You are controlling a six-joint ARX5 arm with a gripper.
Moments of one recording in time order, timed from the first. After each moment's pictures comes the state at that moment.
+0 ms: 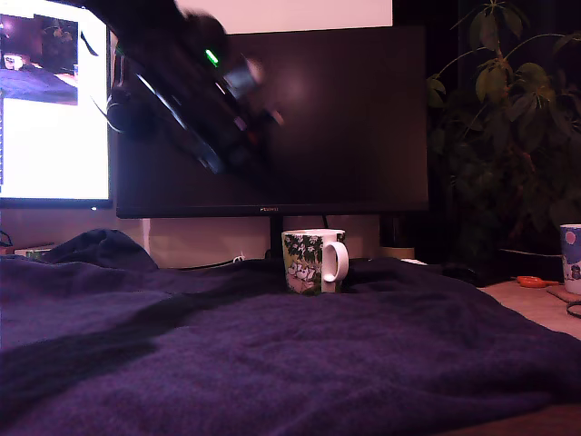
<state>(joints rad) -0.42 2.00 1.75 -0.52 0.41 0.21</state>
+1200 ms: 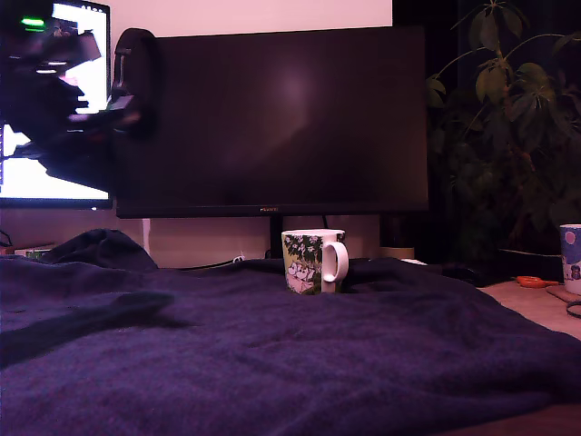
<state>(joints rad) -0.22 1.37 0.83 -0.10 0.28 0.08</state>
